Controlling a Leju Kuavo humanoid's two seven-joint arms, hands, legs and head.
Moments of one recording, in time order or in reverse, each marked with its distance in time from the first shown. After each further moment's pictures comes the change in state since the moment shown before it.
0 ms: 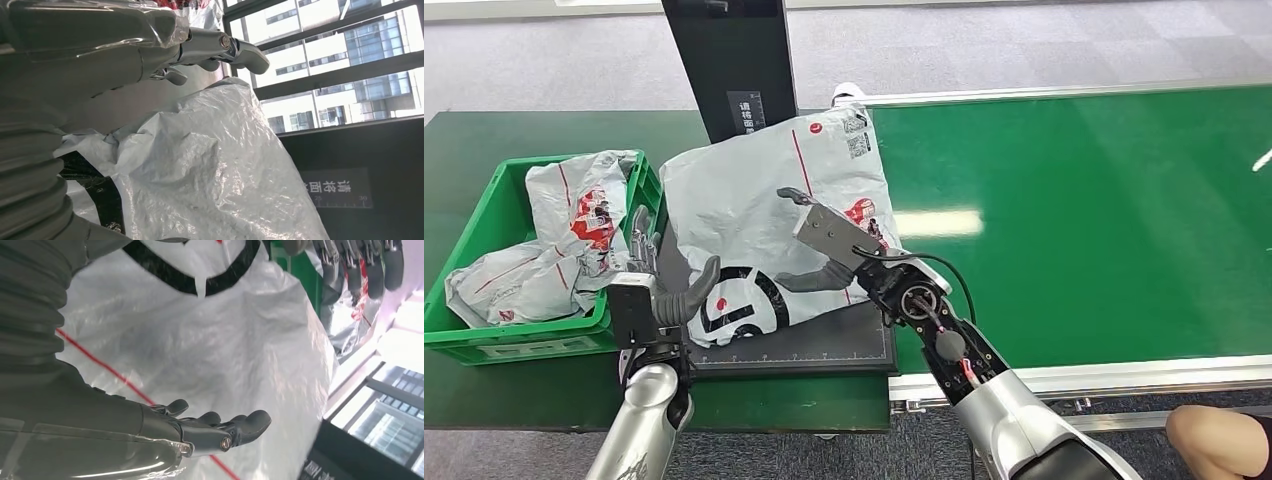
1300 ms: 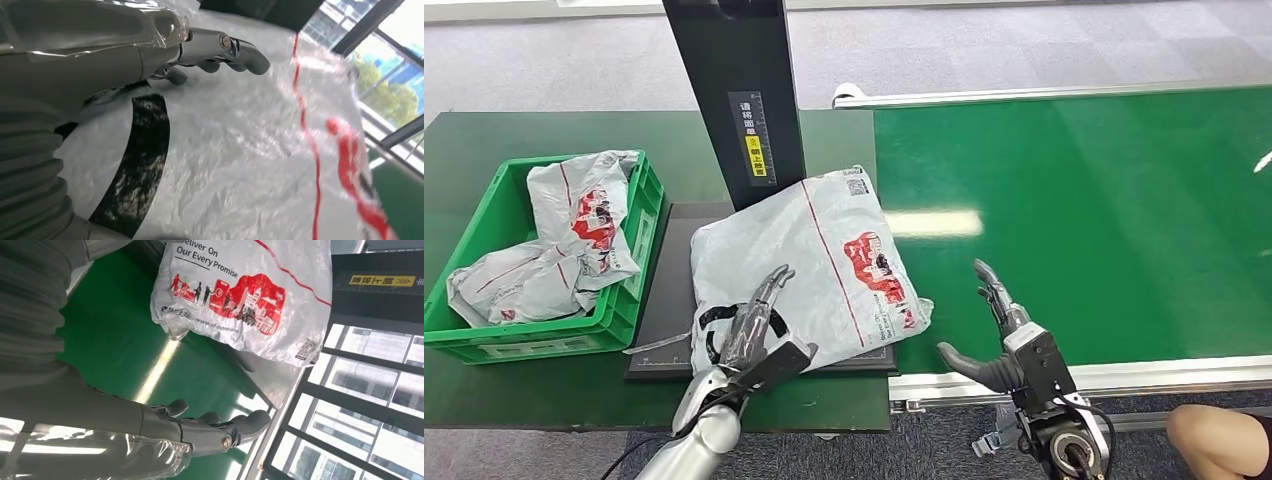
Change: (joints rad) left arm 0.000 -0.005 -0.222 0.261 -0.599 -0.083 0.142; right arm 0.692 -0.221 -0.469 -0.609 -0.013 -0.056 -0.155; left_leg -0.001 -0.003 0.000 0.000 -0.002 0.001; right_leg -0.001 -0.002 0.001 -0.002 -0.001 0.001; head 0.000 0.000
